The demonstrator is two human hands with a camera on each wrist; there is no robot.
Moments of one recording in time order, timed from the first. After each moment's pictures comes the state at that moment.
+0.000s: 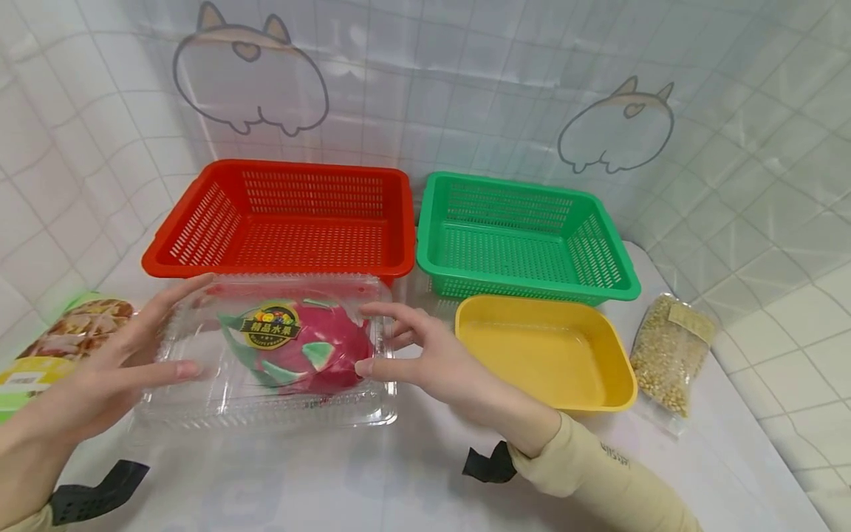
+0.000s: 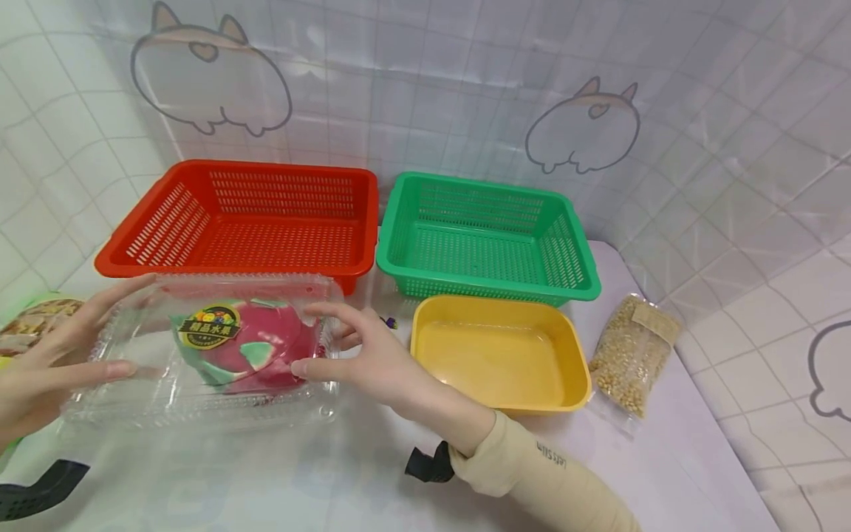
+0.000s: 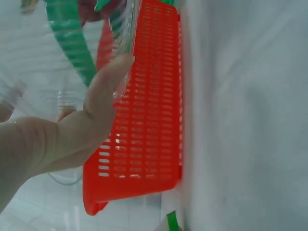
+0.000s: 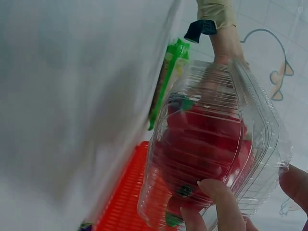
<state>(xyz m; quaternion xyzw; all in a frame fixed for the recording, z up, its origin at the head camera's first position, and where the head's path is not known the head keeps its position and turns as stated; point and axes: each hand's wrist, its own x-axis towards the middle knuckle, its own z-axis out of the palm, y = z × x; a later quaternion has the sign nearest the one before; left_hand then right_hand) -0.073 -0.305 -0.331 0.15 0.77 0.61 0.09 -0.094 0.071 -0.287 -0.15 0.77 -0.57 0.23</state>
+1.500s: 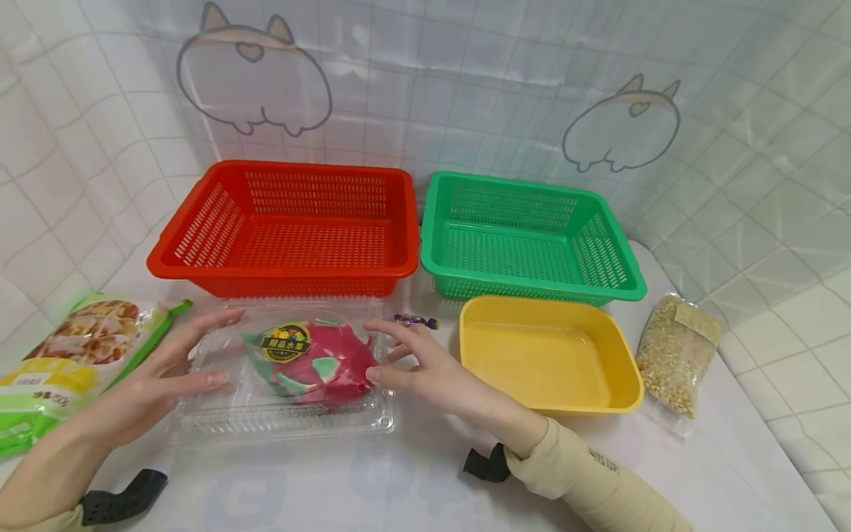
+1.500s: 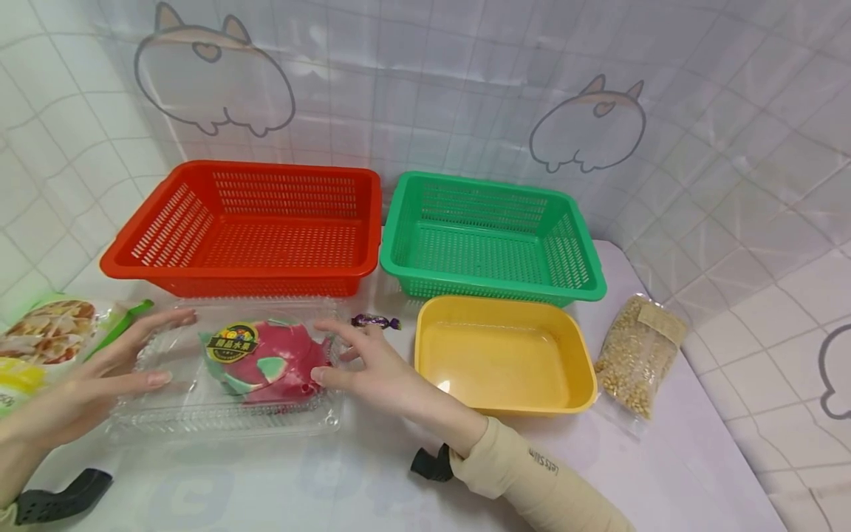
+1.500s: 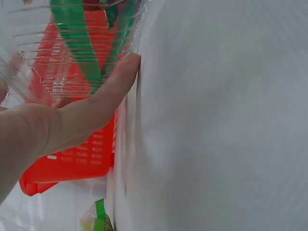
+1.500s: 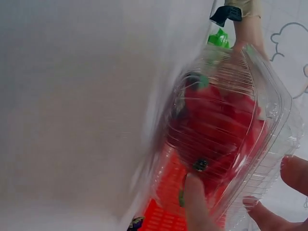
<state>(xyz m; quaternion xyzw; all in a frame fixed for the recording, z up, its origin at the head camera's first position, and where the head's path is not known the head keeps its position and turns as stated) -0.077 -0.308 -0.371 0.15 0.77 0.61 0.14 -0.105 0.070 -0.332 -0.22 0.79 -0.53 0.22</state>
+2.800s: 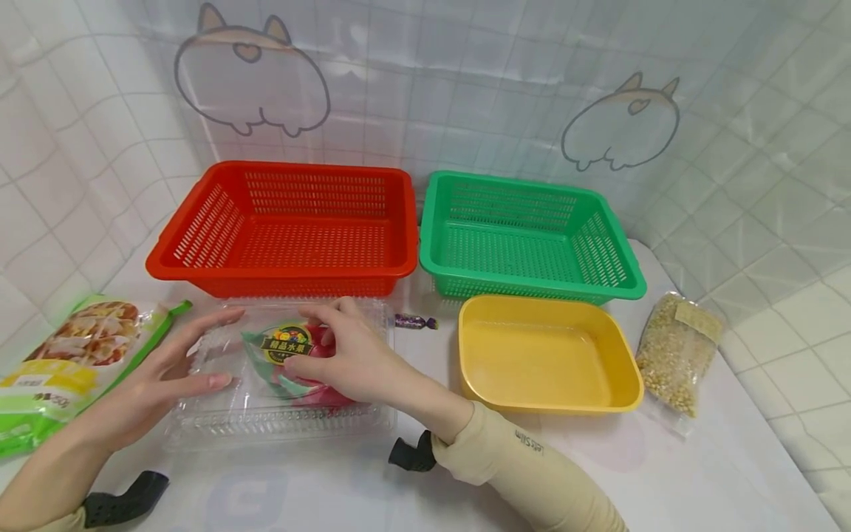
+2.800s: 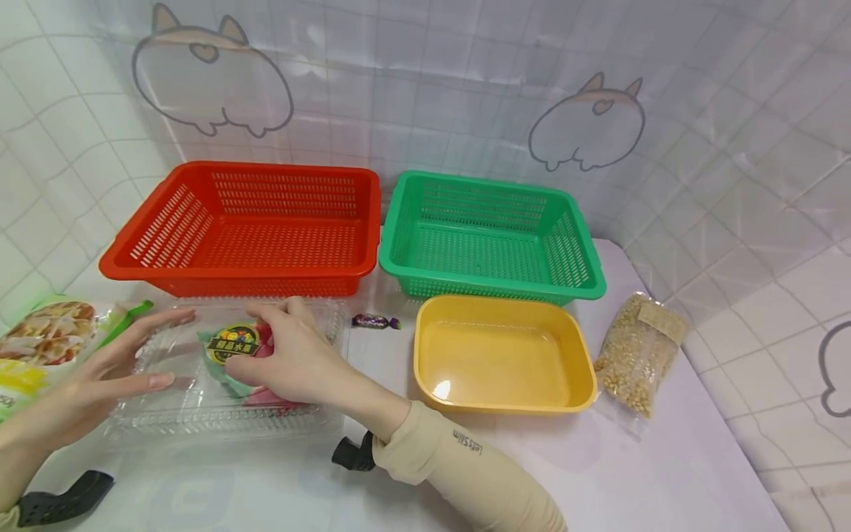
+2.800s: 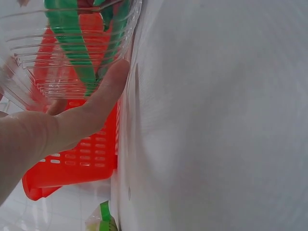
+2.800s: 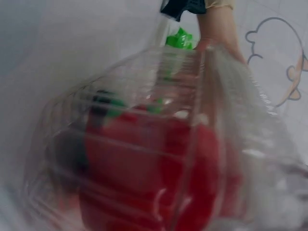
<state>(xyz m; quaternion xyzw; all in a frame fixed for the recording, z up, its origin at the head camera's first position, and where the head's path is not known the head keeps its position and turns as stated) -0.073 -0.303 -0.374 0.14 0.78 0.60 0.10 -0.108 -0.009 -0.300 -0.27 0.84 -0.45 0.16</state>
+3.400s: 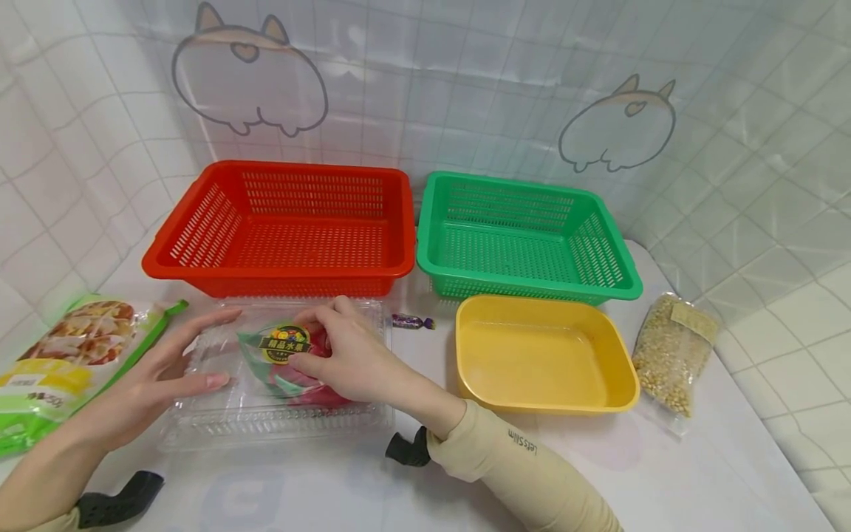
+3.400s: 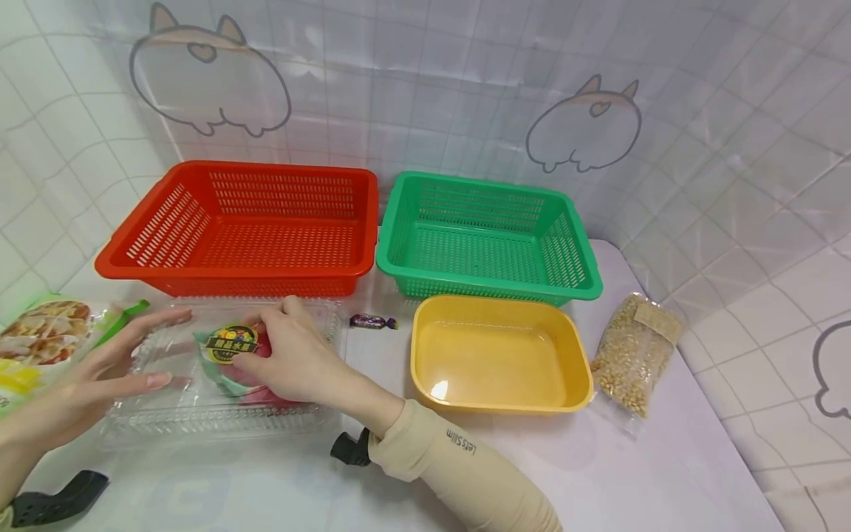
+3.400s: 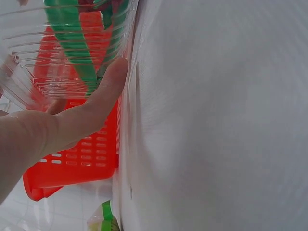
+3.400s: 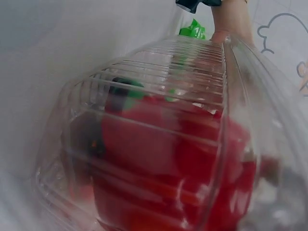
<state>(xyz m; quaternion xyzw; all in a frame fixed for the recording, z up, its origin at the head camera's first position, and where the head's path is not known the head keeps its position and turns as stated) -0.073 -0.300 -0.369 0.14 0.79 0.59 0.09 -0.113 -0.012 -0.311 -0.30 0.85 -0.41 0.12</state>
